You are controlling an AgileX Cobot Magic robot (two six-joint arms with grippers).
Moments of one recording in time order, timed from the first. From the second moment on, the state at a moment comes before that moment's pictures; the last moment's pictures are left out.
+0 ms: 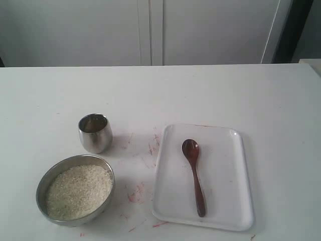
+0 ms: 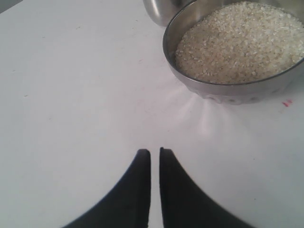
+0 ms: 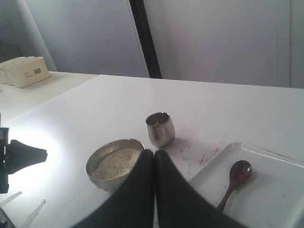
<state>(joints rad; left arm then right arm) -0.16 0.00 -0.02 0.01 0.38 0.24 0.55 0.01 -0.44 0.13 0.61 0.12</state>
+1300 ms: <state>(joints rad) -0.16 0.00 -0.02 0.01 0.38 0.24 0.55 0.00 -0.02 0.18 0.10 0.04</state>
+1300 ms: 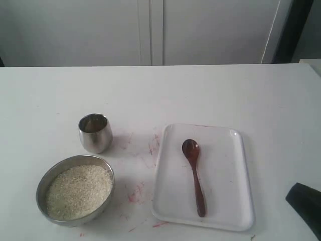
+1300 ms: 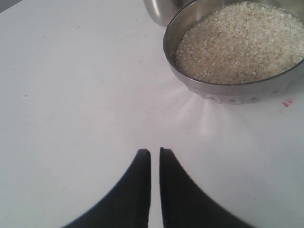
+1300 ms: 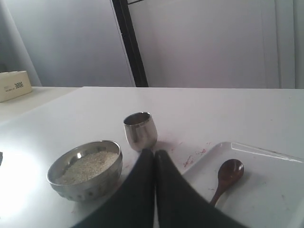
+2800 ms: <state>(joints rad) -0.16 0.00 -0.02 0.01 0.38 0.24 0.55 0.00 -0.01 0.18 0.16 -0.27</state>
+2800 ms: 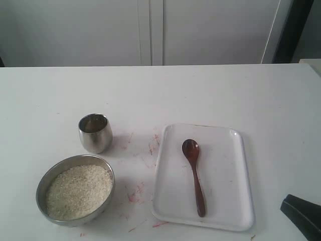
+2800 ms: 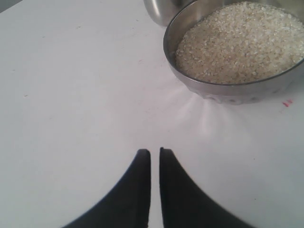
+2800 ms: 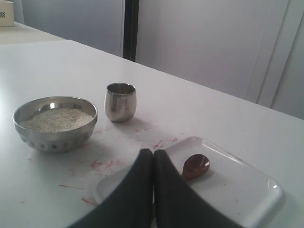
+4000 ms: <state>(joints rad) -0.16 0.00 -0.02 0.01 0.38 0.24 0.37 0.00 -0.01 0.18 0.16 -0.28</state>
